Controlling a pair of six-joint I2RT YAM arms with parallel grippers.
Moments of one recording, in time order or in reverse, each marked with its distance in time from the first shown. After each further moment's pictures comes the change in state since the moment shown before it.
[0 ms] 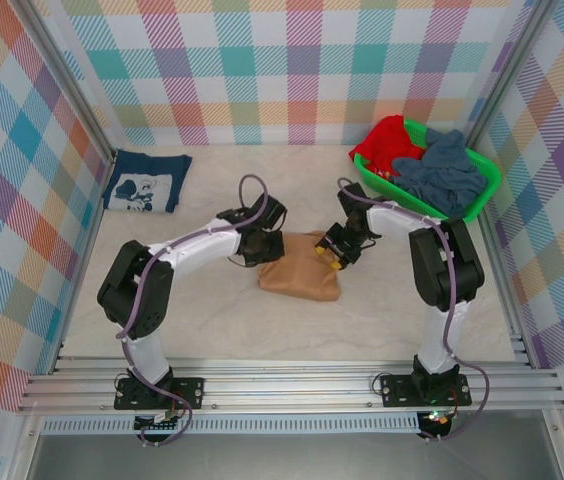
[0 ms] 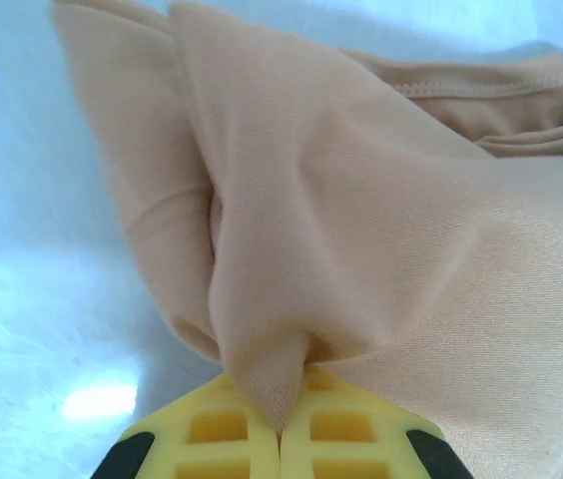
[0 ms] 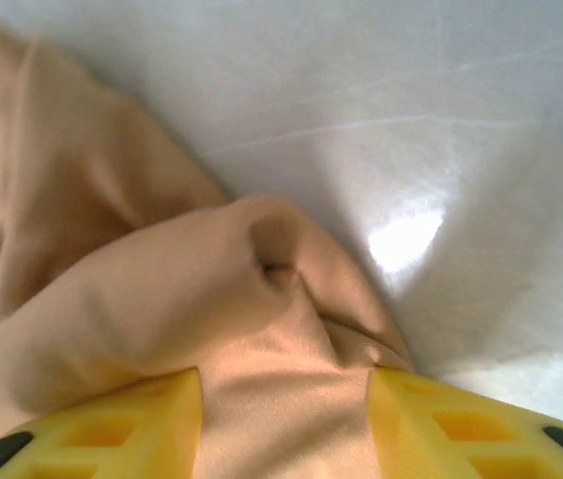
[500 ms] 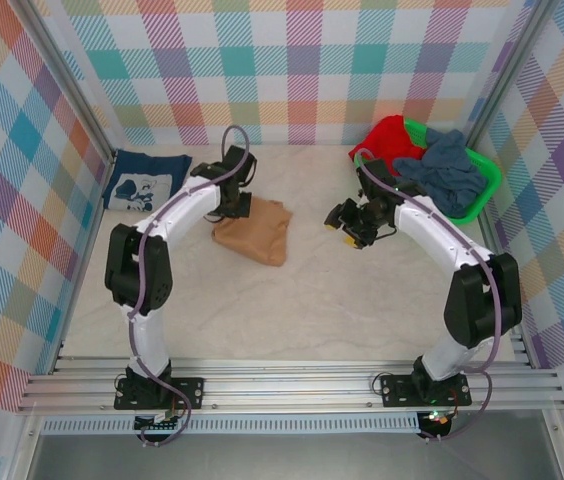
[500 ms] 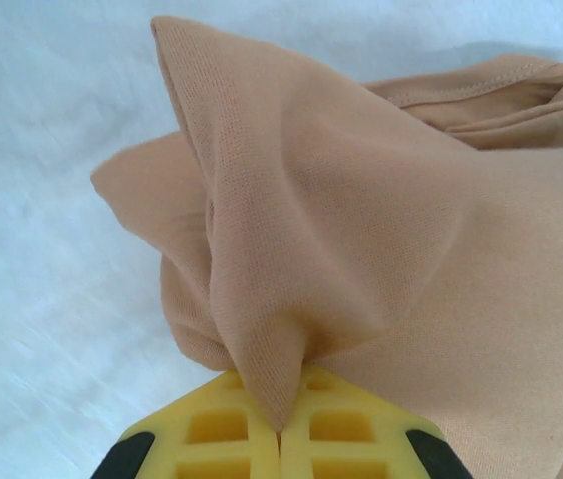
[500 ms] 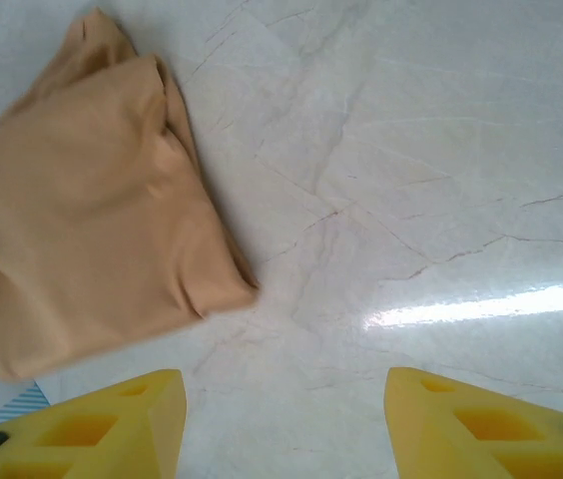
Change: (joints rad) left arm 0.235 0.171 0.406 -0.248 -0.238 0.508; right arm -0.020 -0.291 0.060 -0.143 0.055 -0.159
